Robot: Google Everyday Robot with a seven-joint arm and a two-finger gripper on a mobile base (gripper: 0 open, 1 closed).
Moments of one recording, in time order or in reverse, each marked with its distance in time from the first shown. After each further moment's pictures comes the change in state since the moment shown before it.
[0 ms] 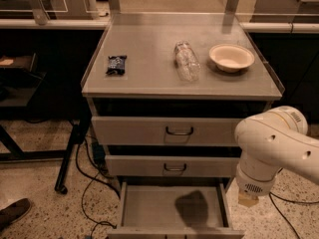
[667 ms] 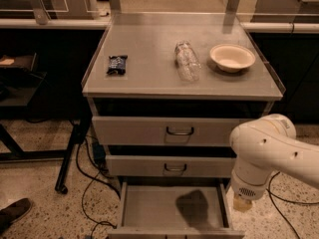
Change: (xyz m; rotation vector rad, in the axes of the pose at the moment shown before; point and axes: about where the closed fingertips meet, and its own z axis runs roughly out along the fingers) arm -0.003 0.001 0.030 -0.051 0.005 0.017
